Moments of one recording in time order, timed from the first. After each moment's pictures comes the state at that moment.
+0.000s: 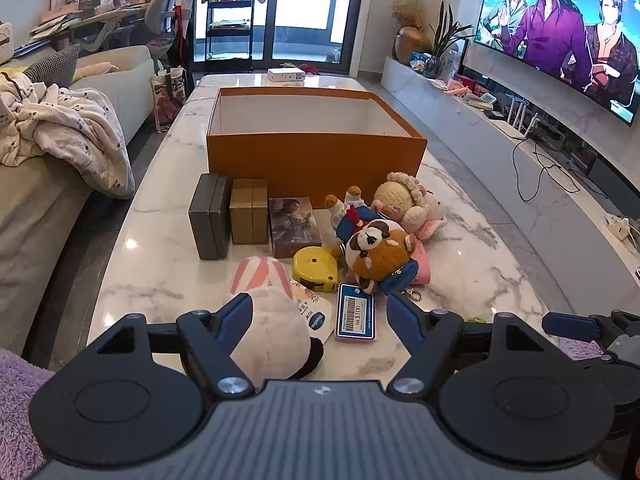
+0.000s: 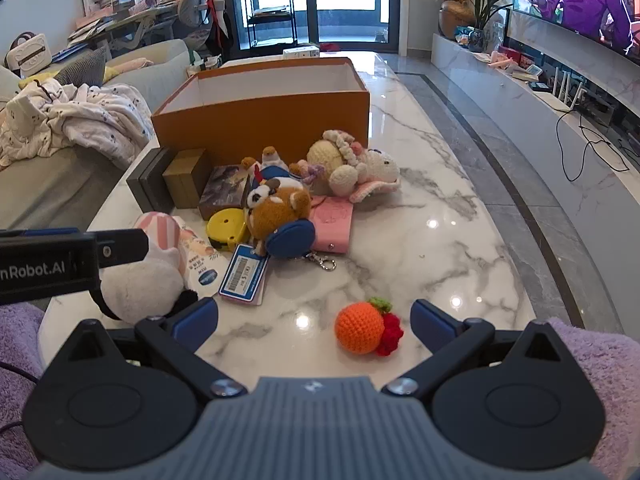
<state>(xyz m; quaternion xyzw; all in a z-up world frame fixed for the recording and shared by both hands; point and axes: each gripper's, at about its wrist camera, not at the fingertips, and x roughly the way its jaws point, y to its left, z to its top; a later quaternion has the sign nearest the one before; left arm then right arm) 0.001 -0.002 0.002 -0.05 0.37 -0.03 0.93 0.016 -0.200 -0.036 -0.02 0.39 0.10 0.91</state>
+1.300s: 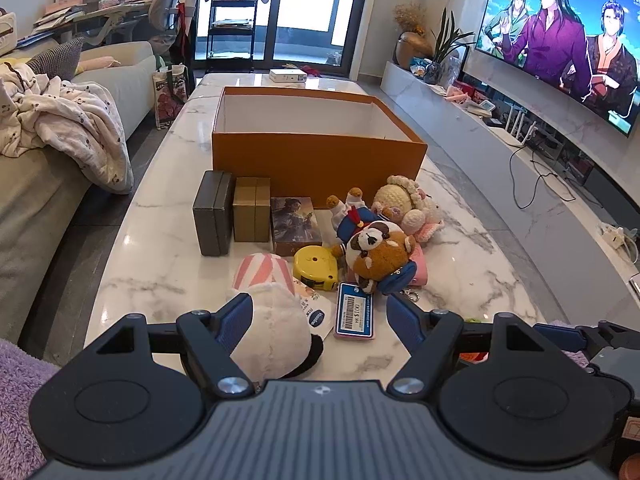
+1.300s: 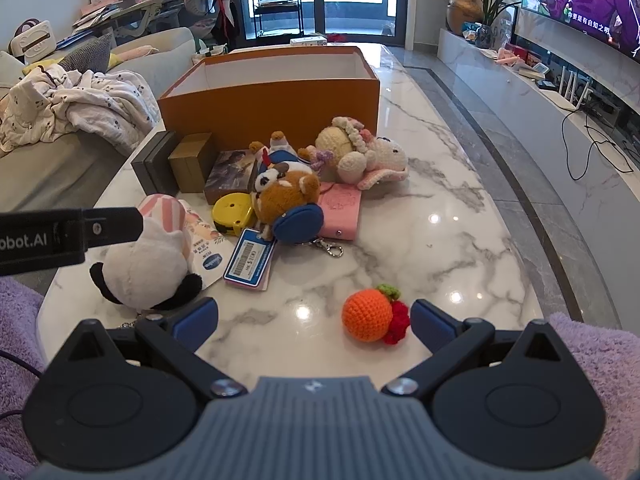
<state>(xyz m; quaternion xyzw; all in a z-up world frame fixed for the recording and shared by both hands) -0.004 0.007 0.002 -0.07 0.37 -0.03 0.93 0.012 -0.193 -0.040 -0.03 0.40 0.11 0.91</state>
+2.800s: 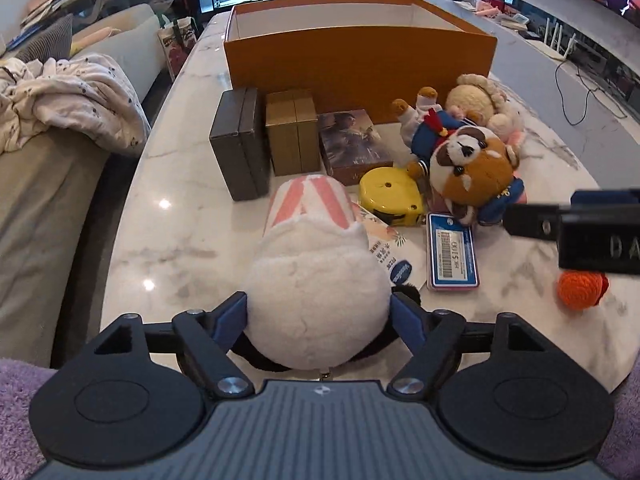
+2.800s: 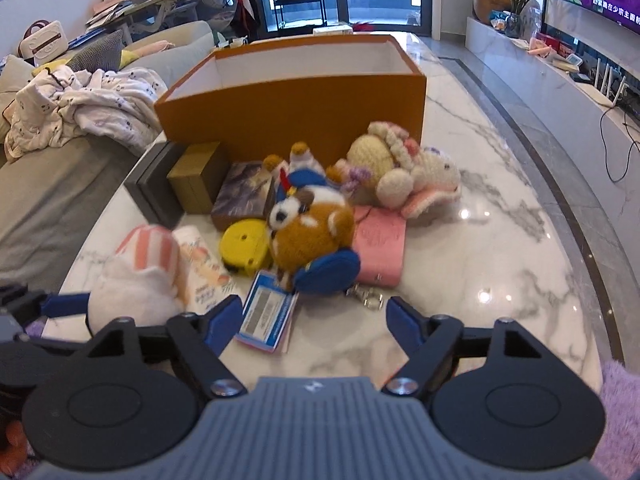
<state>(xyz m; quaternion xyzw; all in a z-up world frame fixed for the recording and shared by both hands) 0.051 0.024 -0.073 0.01 0.47 0.01 0.88 0.096 -0.170 -0.061 -0.01 0.41 0.14 0.90</state>
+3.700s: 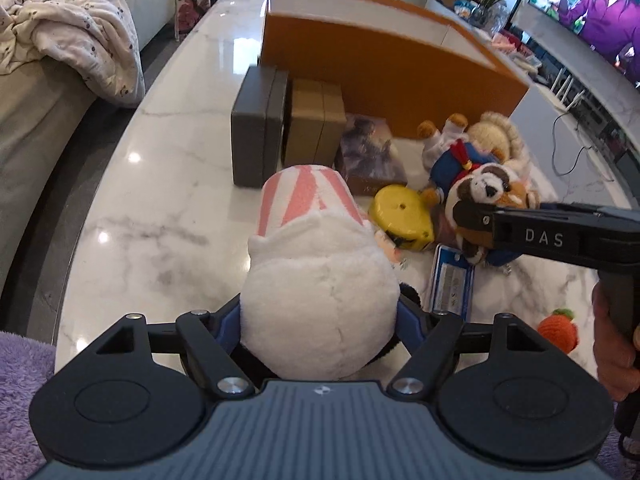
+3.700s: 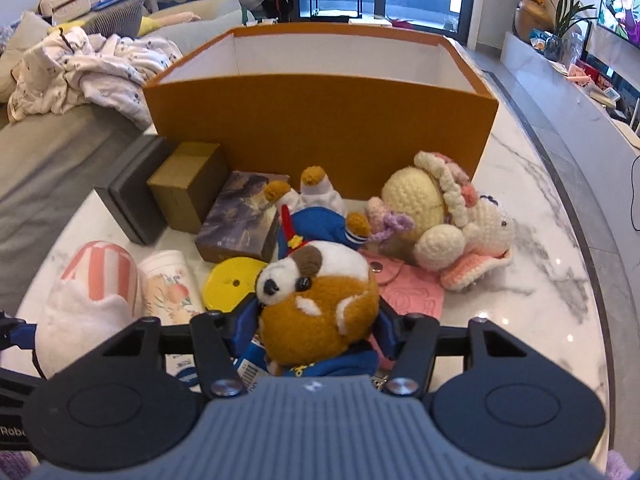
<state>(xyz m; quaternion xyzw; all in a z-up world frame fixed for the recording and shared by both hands) 0.064 0.062 -0.071 -0.11 0.48 -0.01 0.87 0.158 -0.140 -0.080 -0.05 0.42 0.19 0.89</state>
